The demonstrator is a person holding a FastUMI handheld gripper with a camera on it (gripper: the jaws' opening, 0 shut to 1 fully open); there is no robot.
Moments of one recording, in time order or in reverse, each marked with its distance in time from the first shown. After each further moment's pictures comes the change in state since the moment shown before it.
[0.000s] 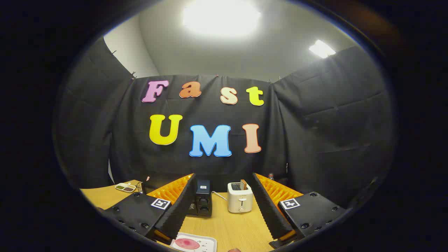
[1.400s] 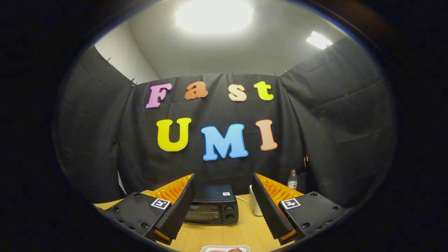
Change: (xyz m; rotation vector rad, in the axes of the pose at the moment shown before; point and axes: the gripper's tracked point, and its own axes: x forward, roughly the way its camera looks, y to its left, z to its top) arm 0.081 0.094 -0.011 0.122 0.015 0.089
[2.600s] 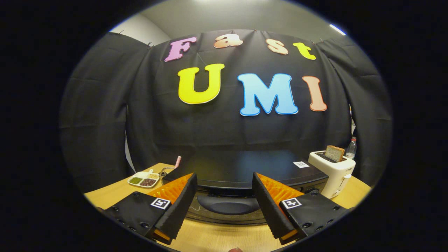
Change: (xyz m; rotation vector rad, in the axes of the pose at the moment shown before) arm 0.164 0.133 -0.204 -0.089 0.285 0.138
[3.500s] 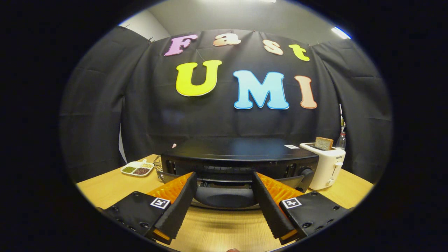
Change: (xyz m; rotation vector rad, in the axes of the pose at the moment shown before) arm -0.042 0.002 -0.044 -0.021 -0.009 -0.062
